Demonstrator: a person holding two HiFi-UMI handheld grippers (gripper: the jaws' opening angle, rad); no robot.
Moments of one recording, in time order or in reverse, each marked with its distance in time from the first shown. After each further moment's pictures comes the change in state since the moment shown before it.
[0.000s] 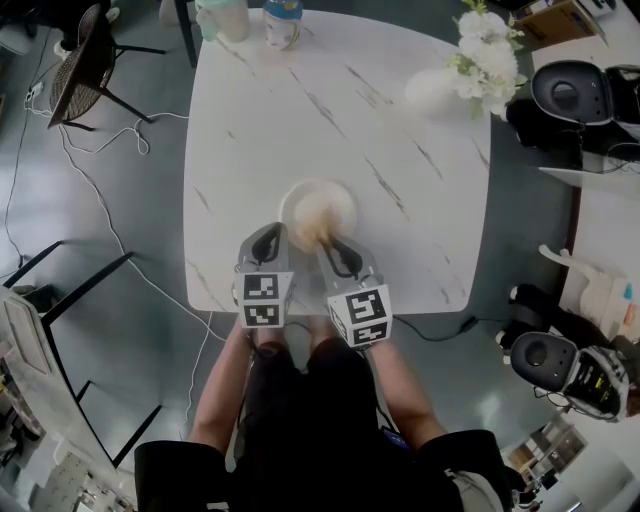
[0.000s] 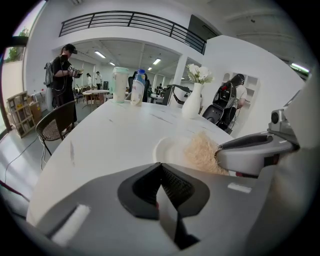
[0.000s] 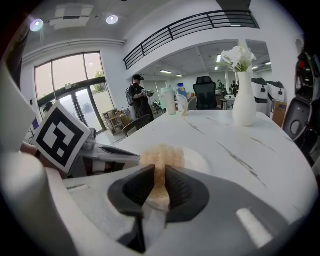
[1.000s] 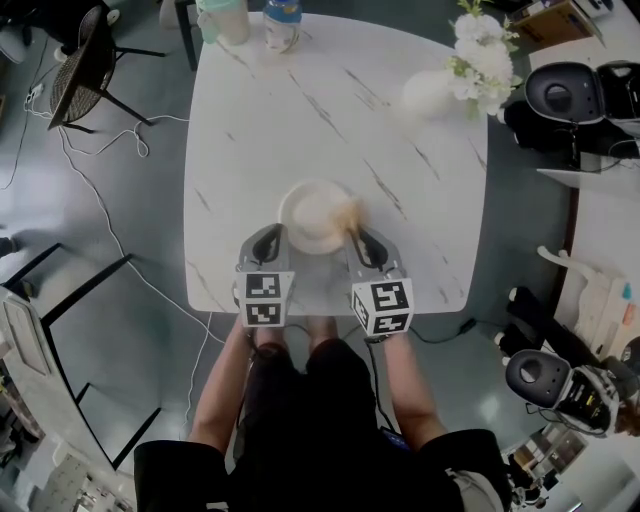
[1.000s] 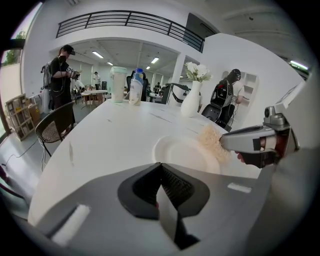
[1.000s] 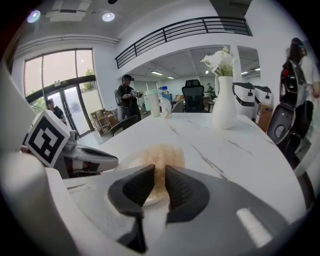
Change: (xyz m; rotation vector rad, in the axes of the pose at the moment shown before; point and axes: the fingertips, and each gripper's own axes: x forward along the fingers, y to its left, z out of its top) left arm 0.000 -0.002 -0.002 0.019 0.012 -0.003; right arm -0.018 -0.057 0.003 0.024 -0.011 -0.131
